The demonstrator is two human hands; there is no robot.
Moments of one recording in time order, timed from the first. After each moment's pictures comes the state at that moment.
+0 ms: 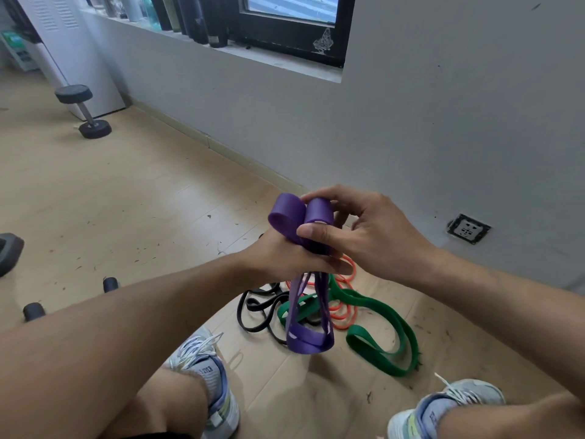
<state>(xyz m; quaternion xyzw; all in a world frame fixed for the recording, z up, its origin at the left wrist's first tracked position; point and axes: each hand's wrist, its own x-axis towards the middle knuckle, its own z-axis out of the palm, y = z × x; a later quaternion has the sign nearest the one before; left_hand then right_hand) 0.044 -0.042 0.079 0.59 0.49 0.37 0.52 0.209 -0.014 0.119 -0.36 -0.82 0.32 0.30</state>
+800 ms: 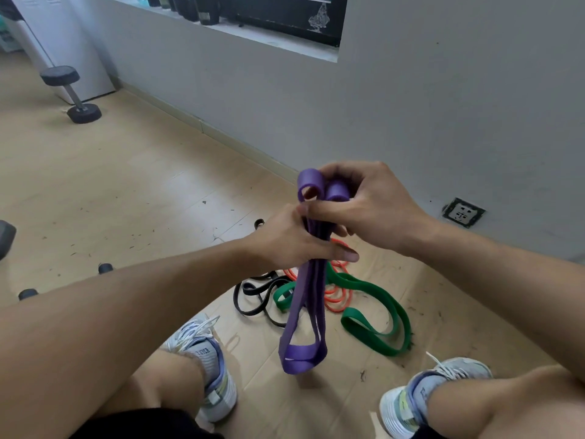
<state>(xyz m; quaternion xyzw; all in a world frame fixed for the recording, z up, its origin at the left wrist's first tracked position) 0.059 -0.040 0.075 0.62 0.52 0.33 0.49 0.210 -0.009 0.126 -0.38 -0.77 0.40 0.31</state>
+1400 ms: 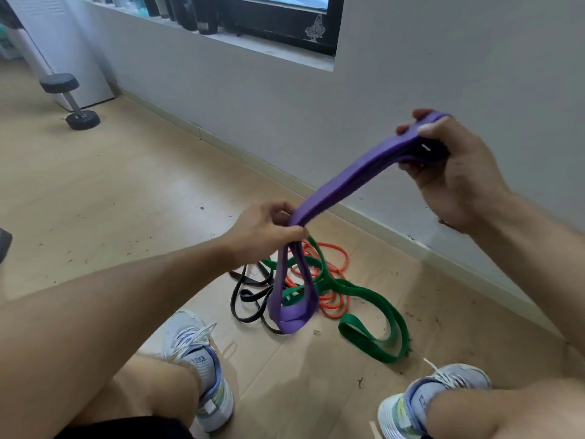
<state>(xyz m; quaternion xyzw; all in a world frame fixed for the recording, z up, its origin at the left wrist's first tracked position) 0.024 -0.029 0.066 0.58 0.59 0.35 0.43 0.275 0.043 0.150 -0.35 -0.47 0.60 0.55</state>
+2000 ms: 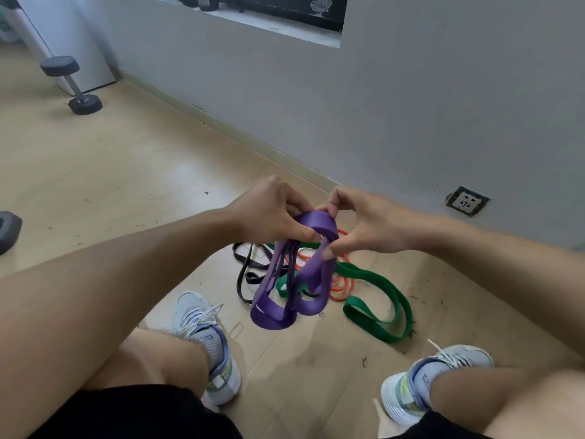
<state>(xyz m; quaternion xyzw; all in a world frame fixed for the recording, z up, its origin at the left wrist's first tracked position) 0.023 -0.035 0.080 0.69 0.58 0.22 0.36 0.236 0.020 0.074 -0.38 -0.83 0.39 0.08</state>
